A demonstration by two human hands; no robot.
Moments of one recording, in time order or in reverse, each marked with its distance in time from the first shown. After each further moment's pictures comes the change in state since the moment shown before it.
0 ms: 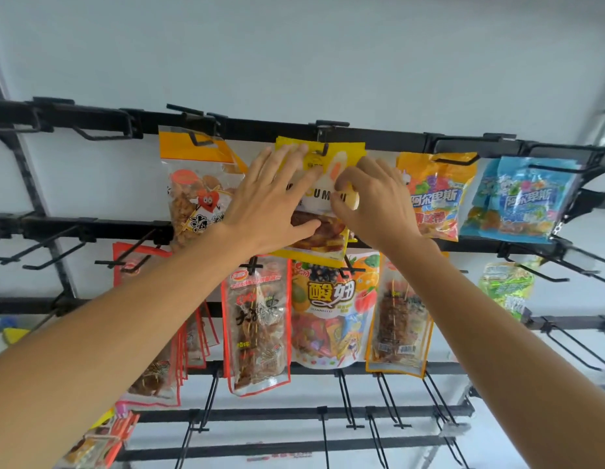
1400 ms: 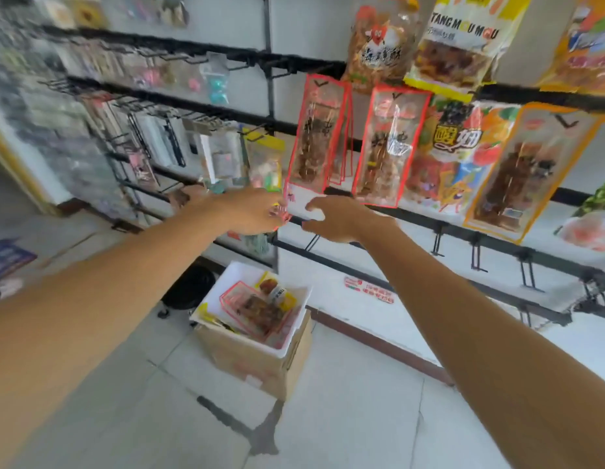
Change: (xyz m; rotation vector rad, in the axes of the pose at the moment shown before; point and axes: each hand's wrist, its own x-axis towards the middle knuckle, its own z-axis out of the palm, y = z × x) left_hand -0.349 0.074 -0.184 -0.370 -1.032 -0.647; right_hand -0.219 -0.242 -0.078 0.490 -1.171 -0.232
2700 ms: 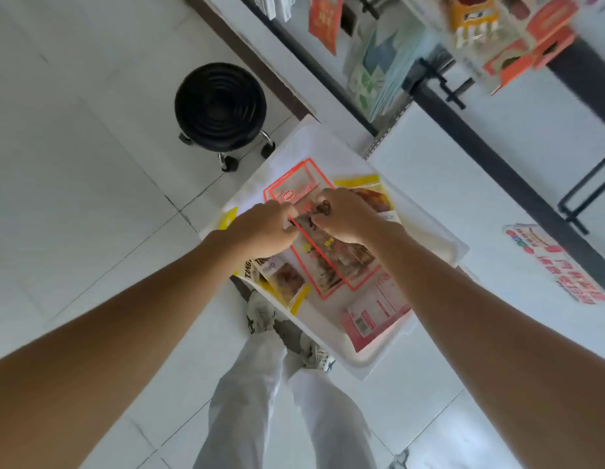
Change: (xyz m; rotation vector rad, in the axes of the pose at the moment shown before) left_hand 0.209 -0.294 0.448 -0.586 -0.382 -0.499; right_hand 0.387 0.008 0.494 0.221 -0.639 -0.012
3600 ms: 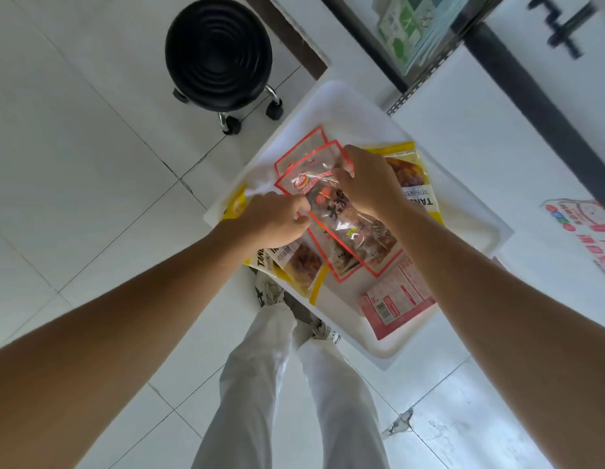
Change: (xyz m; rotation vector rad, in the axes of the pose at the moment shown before) left_hand 0.027 -0.030 0.024 0.026 -0.118 -0.021; right_hand 0.040 0.012 0.021 0.082 0.274 -0.006
